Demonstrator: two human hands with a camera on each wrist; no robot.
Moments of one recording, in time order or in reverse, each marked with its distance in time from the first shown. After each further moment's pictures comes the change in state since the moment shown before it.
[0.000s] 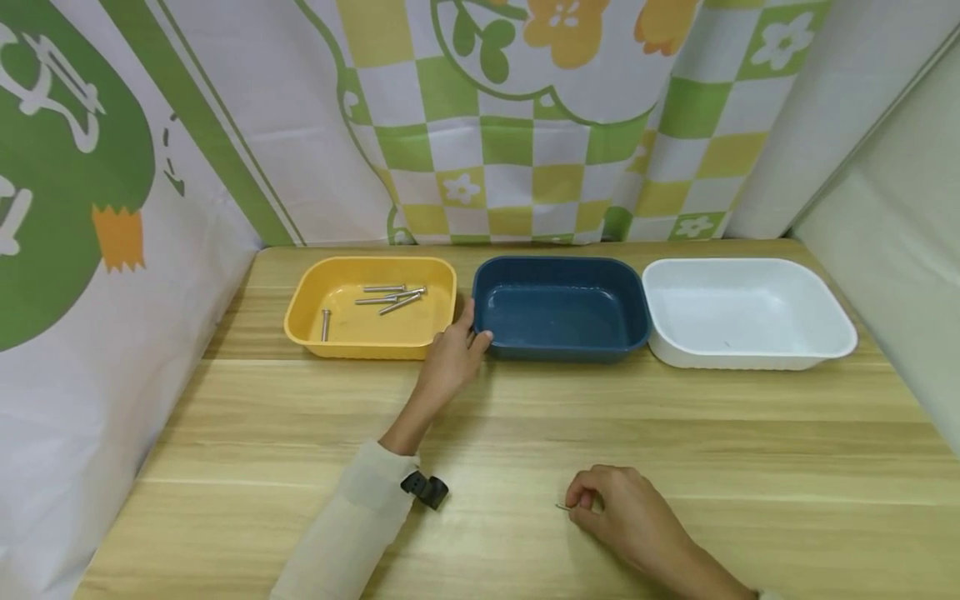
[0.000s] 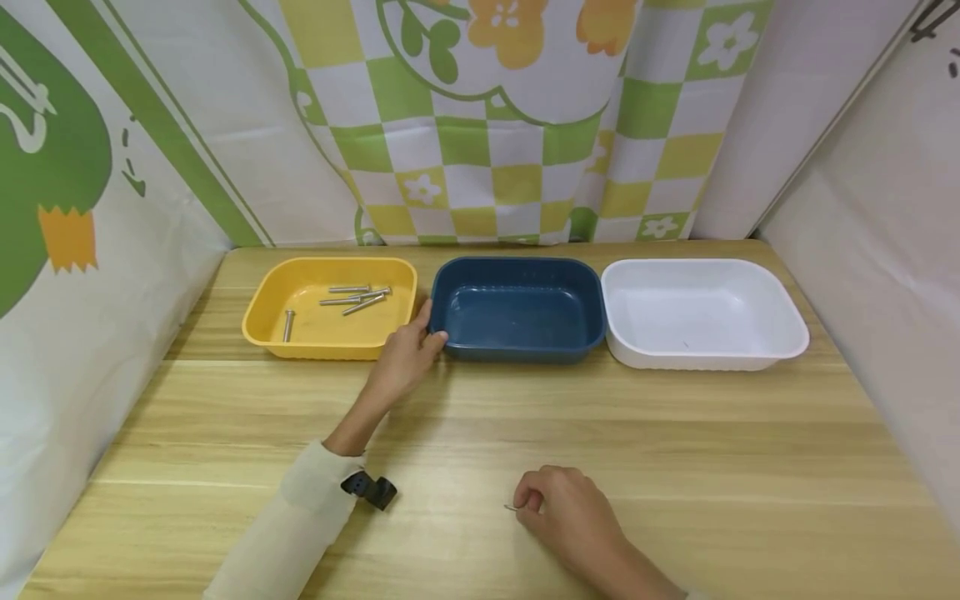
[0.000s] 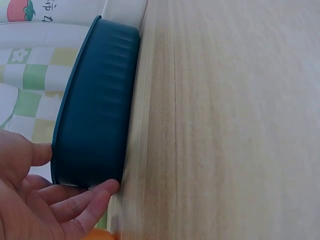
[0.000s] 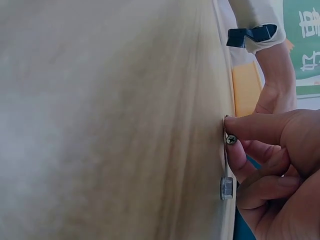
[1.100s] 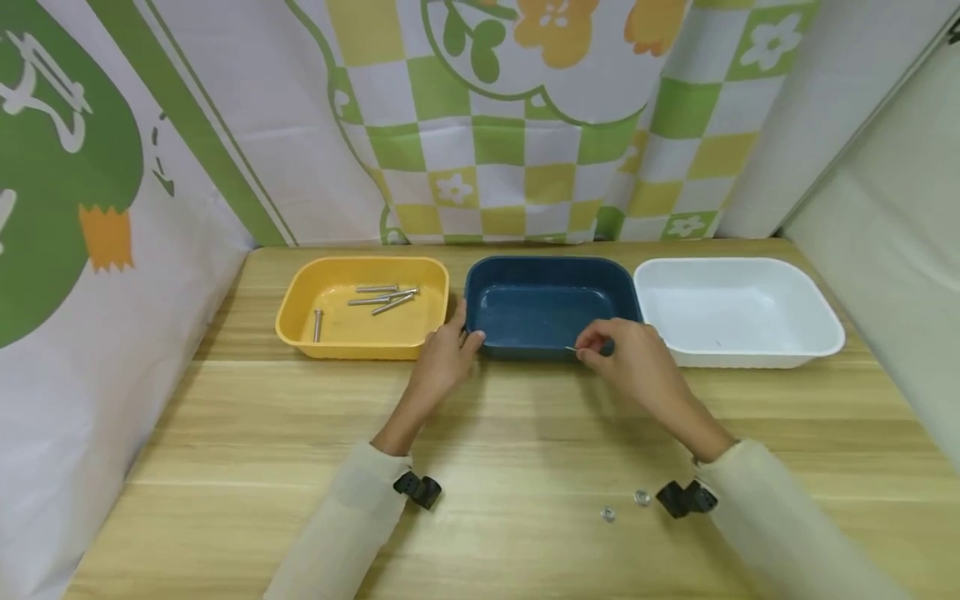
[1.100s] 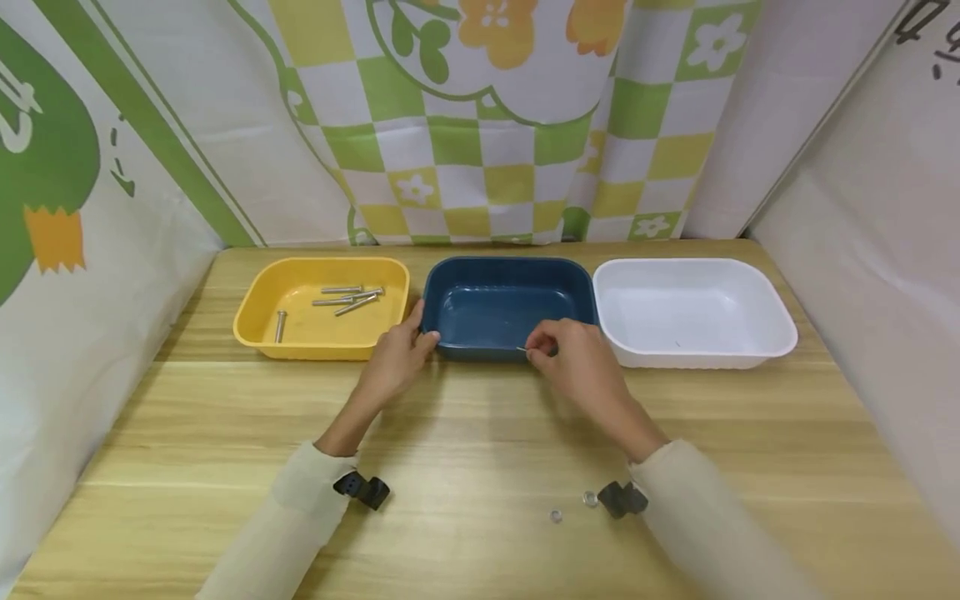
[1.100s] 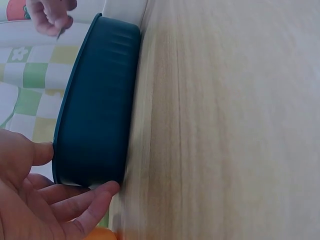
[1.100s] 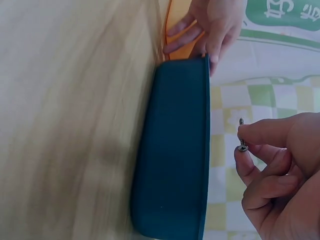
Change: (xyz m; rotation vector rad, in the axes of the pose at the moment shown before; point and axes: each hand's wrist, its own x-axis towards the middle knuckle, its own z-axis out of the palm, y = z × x) left_hand -0.001 0.000 -0.001 0.043 -0.010 -0.010; right_hand 0.104 0.004 -0.093 -0.155 0.250 -0.066
